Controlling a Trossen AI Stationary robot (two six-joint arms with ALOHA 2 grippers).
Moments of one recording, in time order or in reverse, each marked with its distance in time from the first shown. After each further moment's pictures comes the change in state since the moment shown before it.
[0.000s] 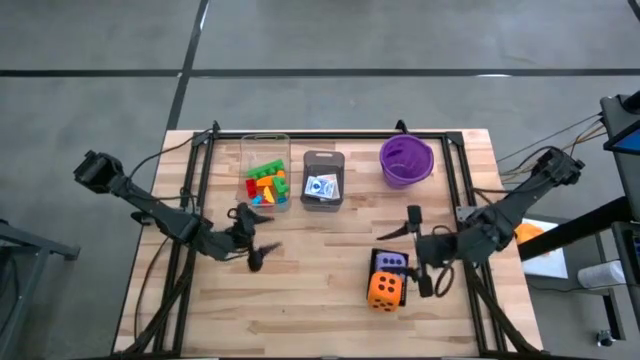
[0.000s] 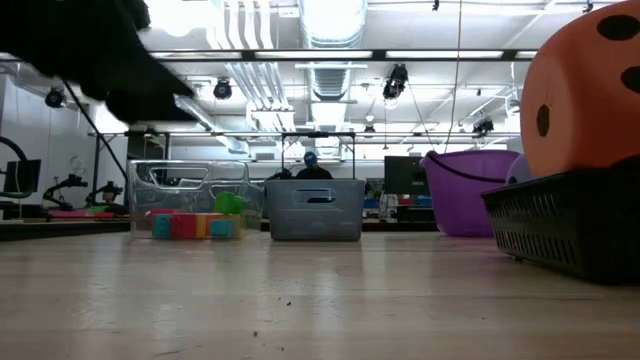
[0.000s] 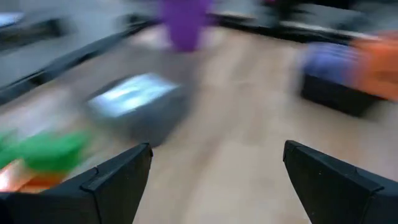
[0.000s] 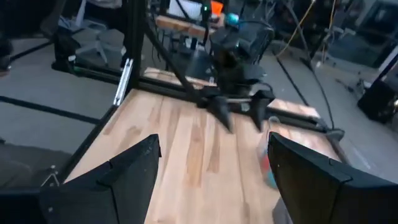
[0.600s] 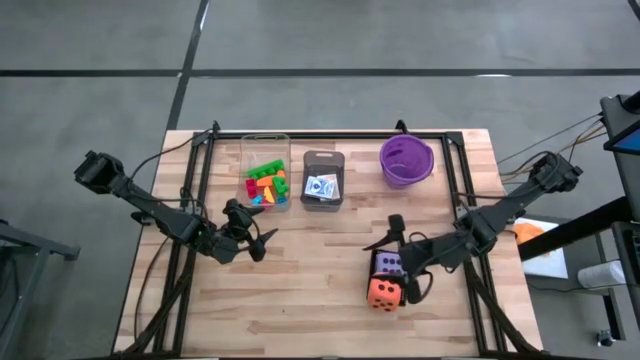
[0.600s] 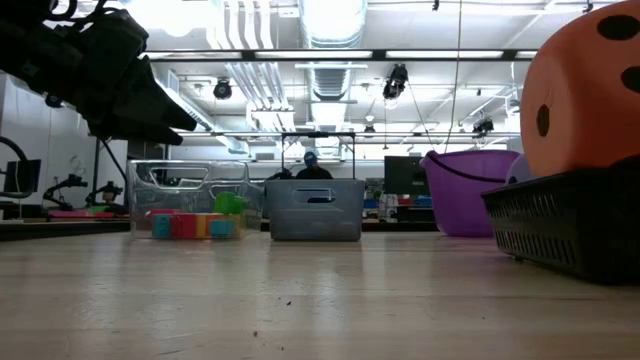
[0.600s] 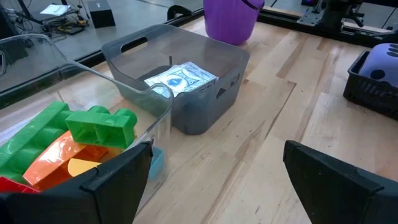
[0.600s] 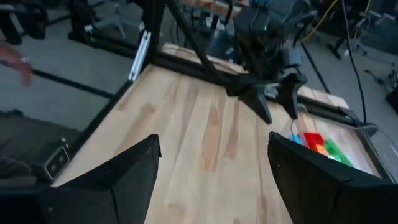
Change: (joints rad) left arm 0.003 0.007 0.000 -0.135 -0.110 -0.150; right arm -0.057 0.092 0.006 0.003 -0.146 -0.027
